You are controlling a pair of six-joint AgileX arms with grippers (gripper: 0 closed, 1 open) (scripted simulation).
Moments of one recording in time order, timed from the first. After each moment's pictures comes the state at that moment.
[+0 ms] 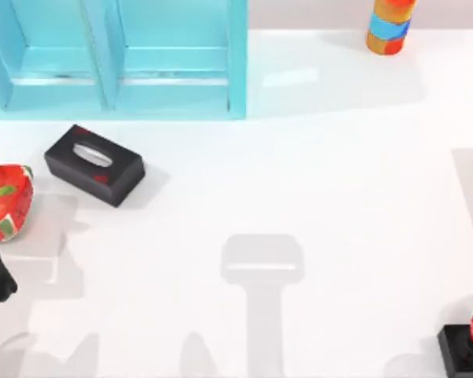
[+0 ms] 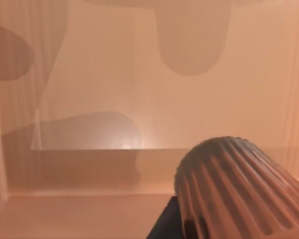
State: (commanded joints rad) left arm 0.00 0.00 0.00 0.00 0.00 0.00; right arm -0.57 1.44 1.10 -1.14 0.00 -0.58
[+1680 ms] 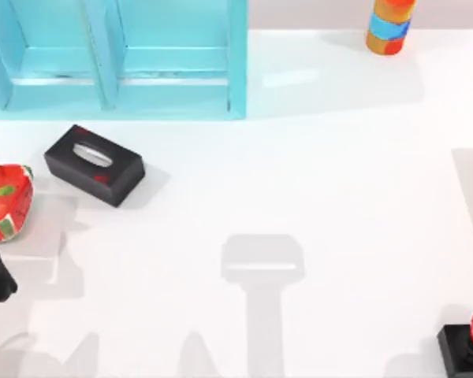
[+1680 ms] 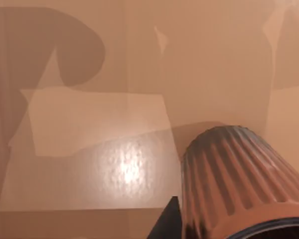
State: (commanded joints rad) left arm 0.00 0.00 0.00 0.00 0.00 0.00; right arm -0.58 1.51 0.90 -0.87 0.00 -0.58
